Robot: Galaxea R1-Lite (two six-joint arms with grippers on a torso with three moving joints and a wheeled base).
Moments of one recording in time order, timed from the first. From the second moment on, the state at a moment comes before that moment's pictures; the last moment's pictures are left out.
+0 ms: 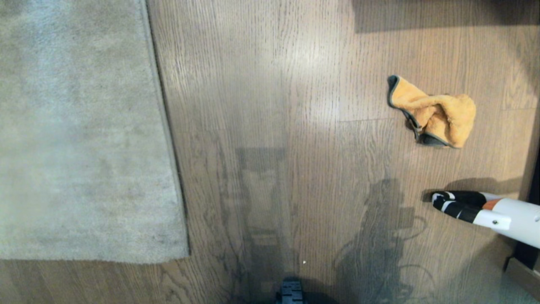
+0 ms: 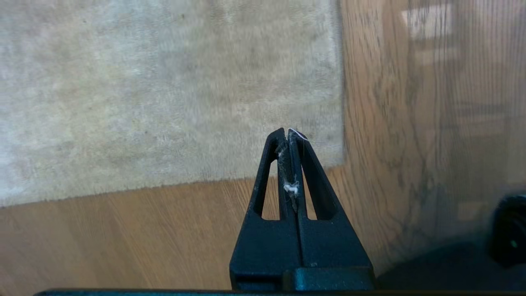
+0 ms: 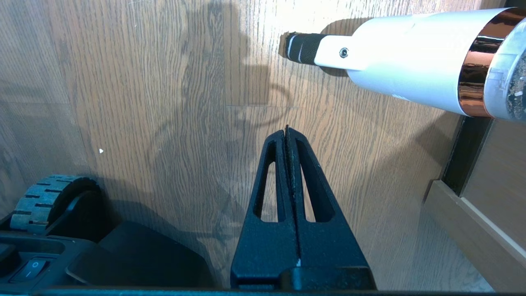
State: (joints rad) left arm 0.00 0.00 0.00 -0.04 0.05 0.15; right arm 0.00 0.00 0.00 0.00 0.03 -0.09
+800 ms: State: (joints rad) left arm 0.00 0.00 0.00 -0.04 0.04 0.15; right arm 0.00 0.00 0.00 0.00 0.03 -0.09
